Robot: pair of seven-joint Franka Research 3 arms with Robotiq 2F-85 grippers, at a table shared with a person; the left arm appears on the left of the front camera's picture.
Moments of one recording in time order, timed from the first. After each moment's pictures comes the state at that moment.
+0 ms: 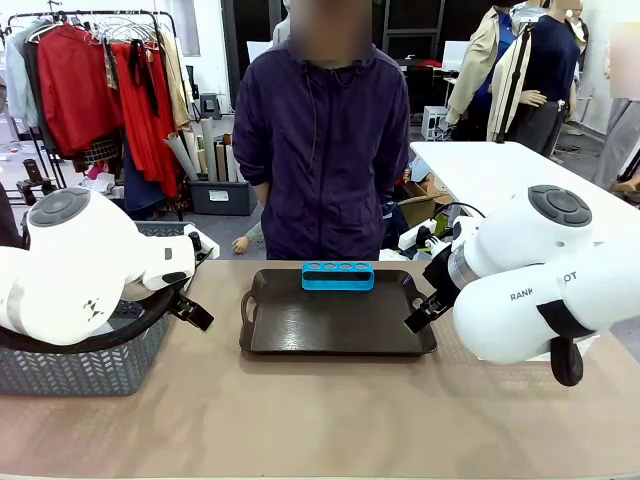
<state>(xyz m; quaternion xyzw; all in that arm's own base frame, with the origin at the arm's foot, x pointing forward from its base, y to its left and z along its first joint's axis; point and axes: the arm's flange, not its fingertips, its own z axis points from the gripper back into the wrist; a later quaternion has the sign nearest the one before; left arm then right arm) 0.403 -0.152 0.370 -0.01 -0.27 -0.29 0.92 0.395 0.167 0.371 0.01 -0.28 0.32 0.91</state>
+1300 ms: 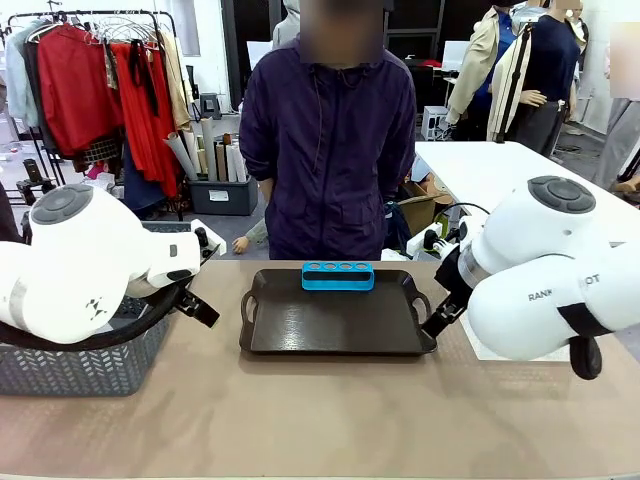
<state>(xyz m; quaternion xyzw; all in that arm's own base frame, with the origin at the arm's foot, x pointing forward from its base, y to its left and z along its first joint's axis) 0.399 -0.165 0.383 -0.01 -0.29 -0.32 0.90 0.390 0.150 0.379 -0.03 -0.23 0.34 0.91</state>
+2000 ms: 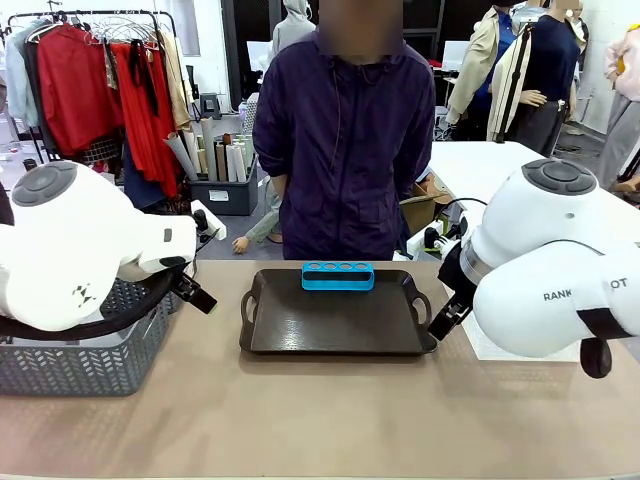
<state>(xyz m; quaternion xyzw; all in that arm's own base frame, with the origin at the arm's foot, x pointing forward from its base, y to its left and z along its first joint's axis) 0.391 -0.166 0.413 0.00 -0.31 -0.35 0.88 0.374 0.156 0.395 -0.05 -0.20 0.34 0.92</state>
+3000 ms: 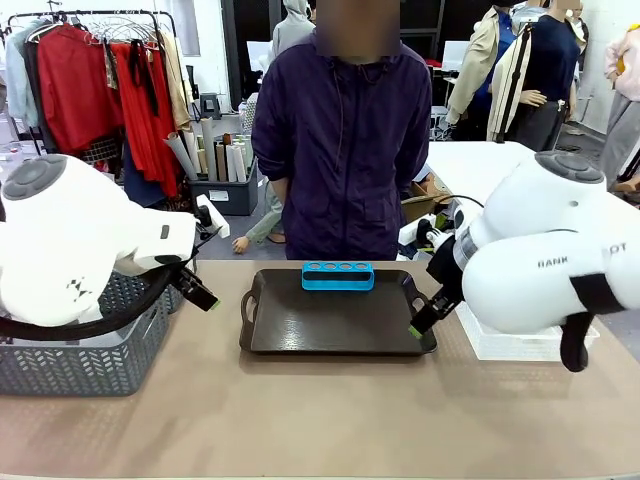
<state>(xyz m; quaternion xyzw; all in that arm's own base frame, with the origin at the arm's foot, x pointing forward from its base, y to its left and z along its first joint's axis) 0.387 -0.169 0.429 0.00 -0.32 -0.41 0.85 0.374 0.172 0.406 0.04 -0.21 0.34 0.91</state>
